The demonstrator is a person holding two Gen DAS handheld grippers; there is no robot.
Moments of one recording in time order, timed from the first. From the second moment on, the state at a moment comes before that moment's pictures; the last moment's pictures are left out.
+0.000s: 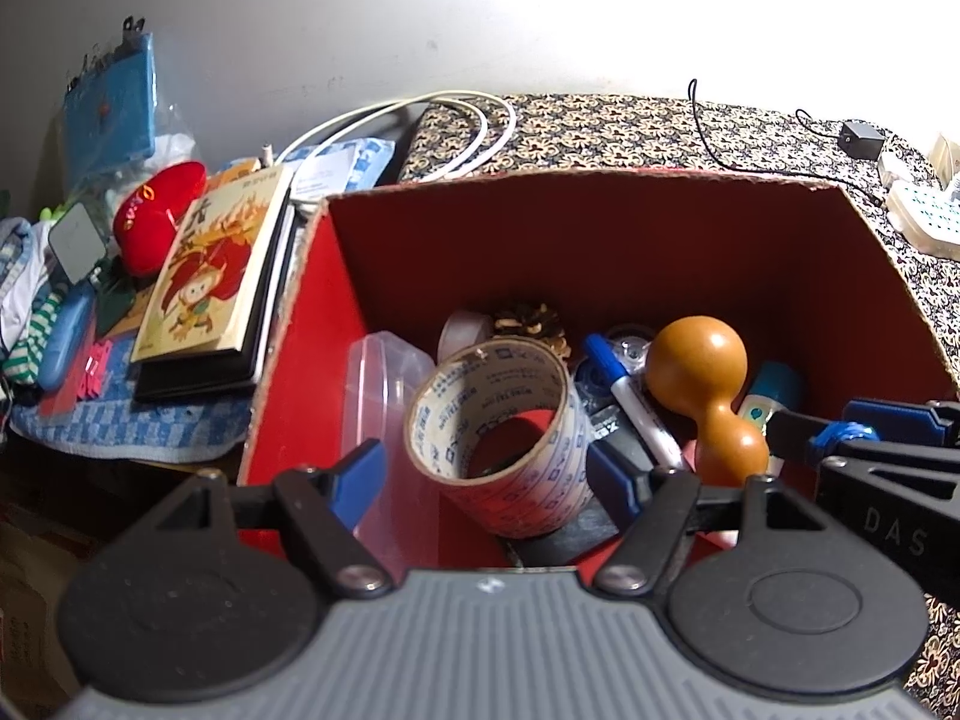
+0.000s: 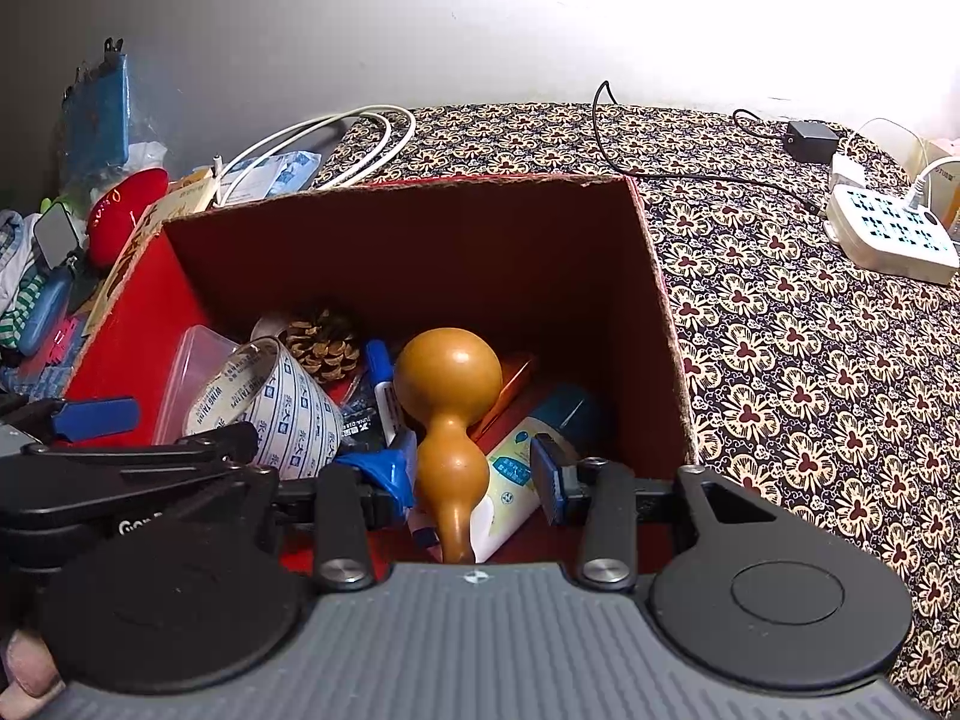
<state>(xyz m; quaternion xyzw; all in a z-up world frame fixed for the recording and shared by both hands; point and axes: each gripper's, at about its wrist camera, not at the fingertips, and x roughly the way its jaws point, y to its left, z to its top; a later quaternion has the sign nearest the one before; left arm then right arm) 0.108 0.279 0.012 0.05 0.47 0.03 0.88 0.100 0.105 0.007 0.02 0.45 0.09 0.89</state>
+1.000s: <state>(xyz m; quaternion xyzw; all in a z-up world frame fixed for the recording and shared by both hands) 0.108 0.278 0.009 0.05 0.47 0.03 0.88 0.100 0.106 0.006 0.02 0.45 0.09 0.89</state>
